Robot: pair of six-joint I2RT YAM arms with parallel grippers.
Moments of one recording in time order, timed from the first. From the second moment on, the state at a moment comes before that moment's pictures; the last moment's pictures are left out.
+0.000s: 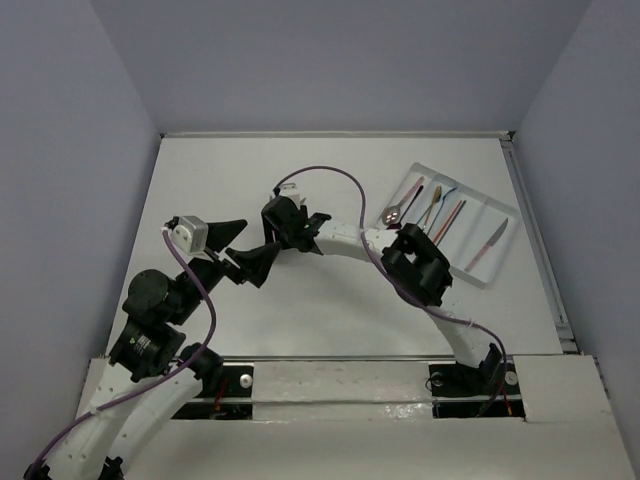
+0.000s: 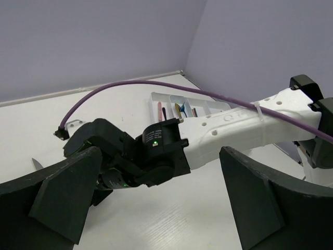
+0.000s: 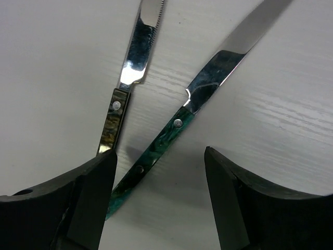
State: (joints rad) left arm -0.56 0.41 0.70 -0.13 0.13 -0.28; right arm 0.94 2.31 1.82 -0.30 0.35 0.57
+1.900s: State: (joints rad) left arm -0.57 0.39 0.70 -0.12 0.15 -0.28; right arm -0.10 1.26 0.69 -0.22 0.26 0.54
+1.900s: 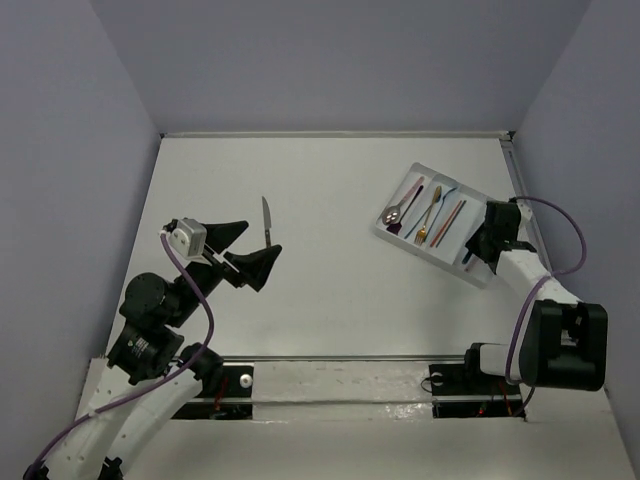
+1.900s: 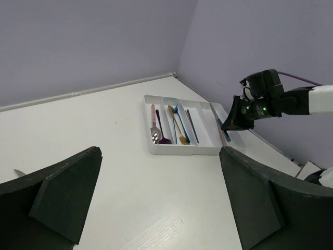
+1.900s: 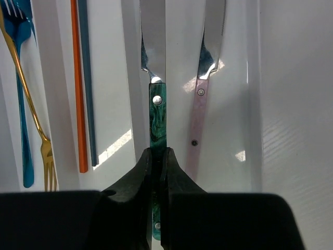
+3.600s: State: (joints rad) left arm -0.54 0.29 0.70 -0.18 -0.28 -0.33; right arm 1.02 2.45 2.08 -0.51 0.38 0.42
